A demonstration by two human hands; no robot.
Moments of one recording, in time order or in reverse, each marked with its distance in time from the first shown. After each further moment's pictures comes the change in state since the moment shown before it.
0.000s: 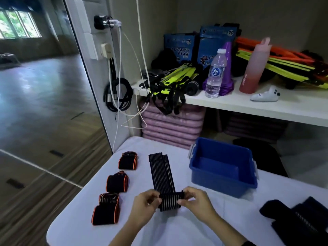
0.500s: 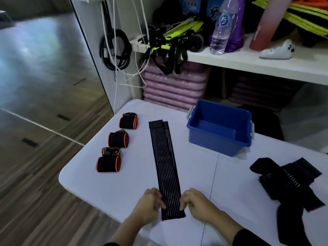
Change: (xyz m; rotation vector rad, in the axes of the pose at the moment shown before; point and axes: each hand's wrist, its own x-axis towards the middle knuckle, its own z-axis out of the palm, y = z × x) left_hand -0.099 -0.071 0.064 0.432 -0.388 -0.006; right_hand -0.094 0.106 0.022 -0.454 -0.449 -0.113
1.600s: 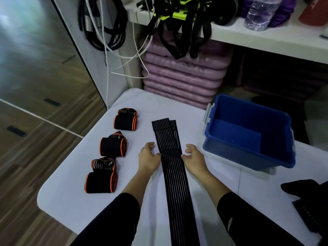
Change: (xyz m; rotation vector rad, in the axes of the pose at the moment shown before) left_hand 0.178 -0.013 -0.108 -0.445 0.416 -0.388; right_hand 0.194 -0.006 -0.071 0.439 0.436 0.513
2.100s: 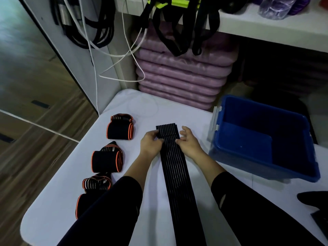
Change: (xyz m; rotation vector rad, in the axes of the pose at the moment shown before) left_hand 0.082 0.041 0.001 -0.073 -0.068 0.007; right_hand 0.087 -0.043 0.014 0.179 -0.065 0.021
